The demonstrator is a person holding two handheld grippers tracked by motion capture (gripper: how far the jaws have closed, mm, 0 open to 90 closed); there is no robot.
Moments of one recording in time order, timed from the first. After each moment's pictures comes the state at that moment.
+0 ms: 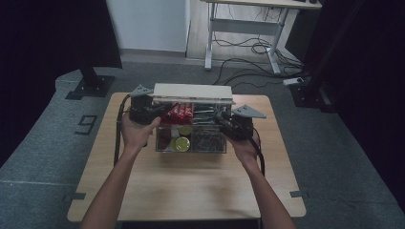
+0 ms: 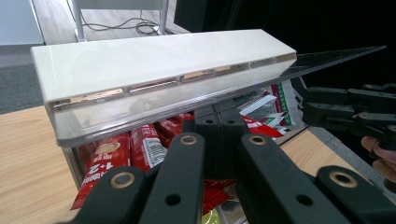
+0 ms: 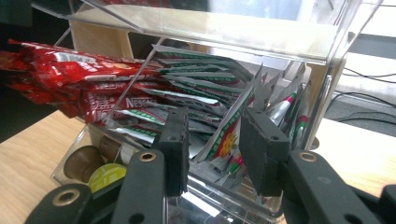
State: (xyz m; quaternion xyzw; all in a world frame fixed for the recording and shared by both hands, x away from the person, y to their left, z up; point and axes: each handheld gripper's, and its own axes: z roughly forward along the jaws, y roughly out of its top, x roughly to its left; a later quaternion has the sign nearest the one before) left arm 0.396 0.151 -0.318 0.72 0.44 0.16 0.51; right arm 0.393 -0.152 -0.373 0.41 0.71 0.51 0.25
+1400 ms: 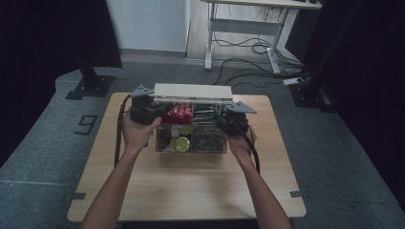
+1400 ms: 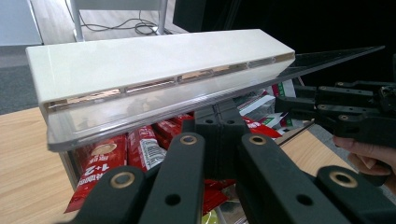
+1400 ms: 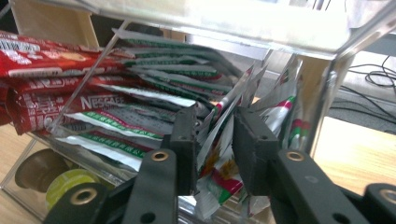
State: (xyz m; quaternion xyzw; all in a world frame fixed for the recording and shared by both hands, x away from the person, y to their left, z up) left arm 0.396 0.149 -0.319 0.72 0.44 0.16 0.51; right arm 0.414 -0.139 -0.382 0.44 0.71 0.47 0.28
